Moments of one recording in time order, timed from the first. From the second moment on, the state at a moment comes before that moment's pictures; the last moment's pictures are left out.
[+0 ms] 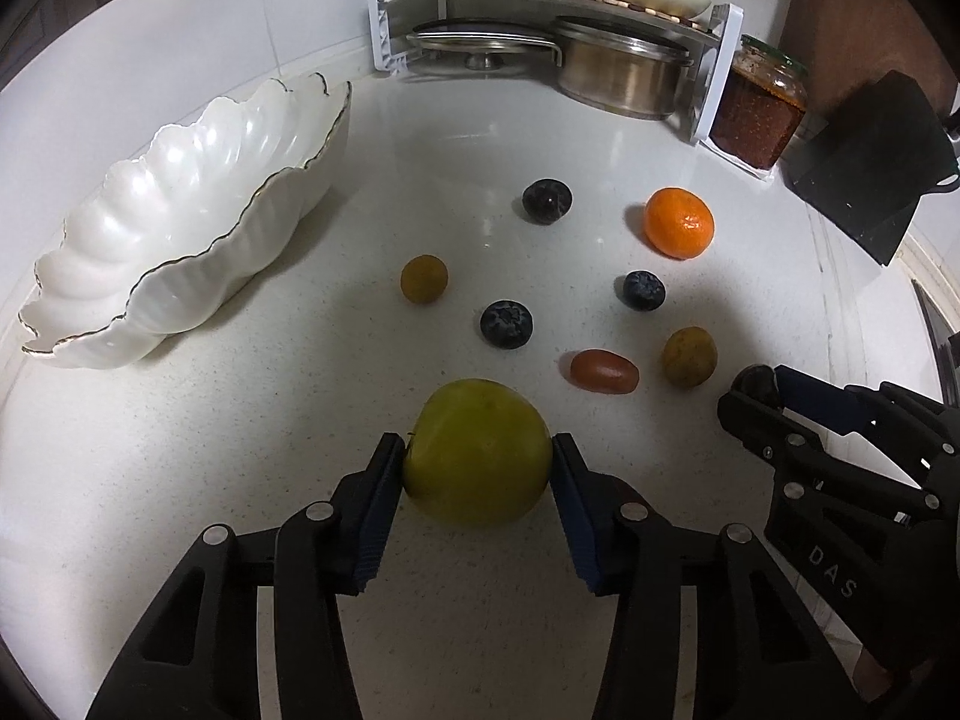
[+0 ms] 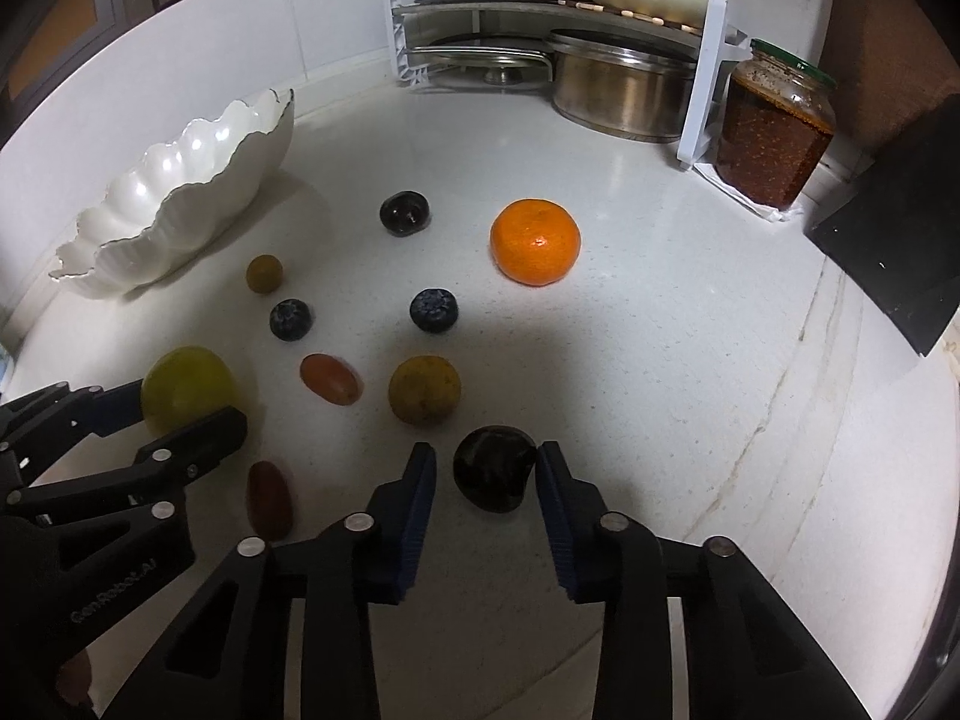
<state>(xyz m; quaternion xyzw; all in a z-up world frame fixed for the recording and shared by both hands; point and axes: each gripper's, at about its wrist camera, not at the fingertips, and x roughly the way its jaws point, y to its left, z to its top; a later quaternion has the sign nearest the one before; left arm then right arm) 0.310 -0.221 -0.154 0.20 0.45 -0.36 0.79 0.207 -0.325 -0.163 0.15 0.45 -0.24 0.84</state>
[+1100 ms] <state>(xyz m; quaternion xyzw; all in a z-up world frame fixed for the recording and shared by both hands) 0.301 -0.188 -0.087 0.15 0.39 -0.33 0.84 0.208 -0.307 -0.095 0.12 0.39 -0.20 0.89</state>
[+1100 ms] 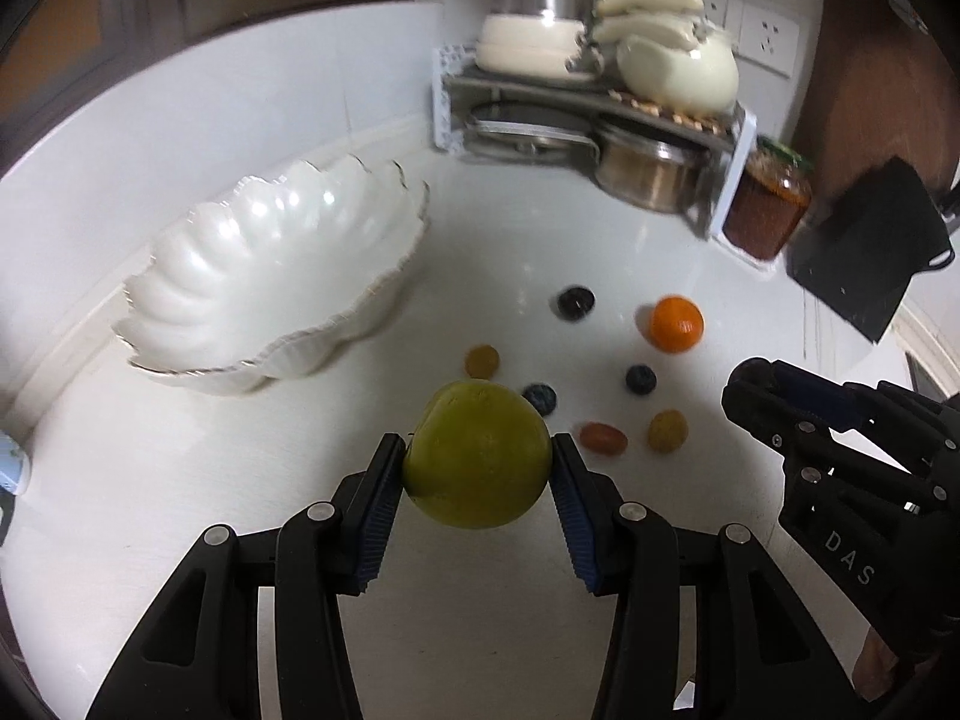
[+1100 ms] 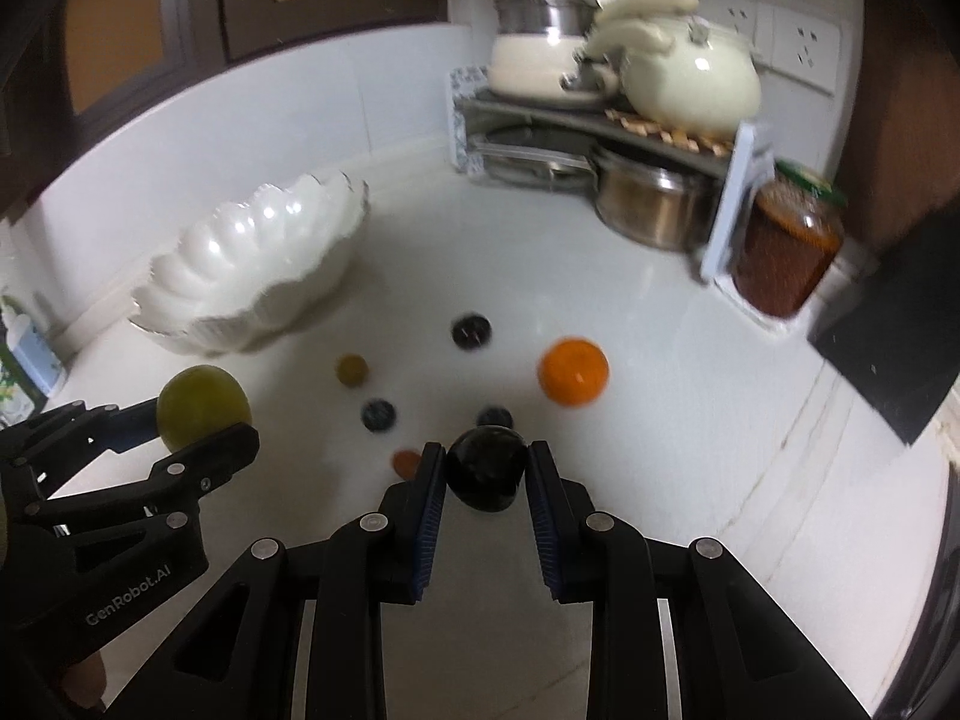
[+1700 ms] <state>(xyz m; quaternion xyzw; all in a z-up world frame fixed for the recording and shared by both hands) 0.316 -0.135 -0.031 0.10 0.32 -0.25 0.91 0.247 -0.264 -0.040 0.07 0.32 -0.11 0.94</state>
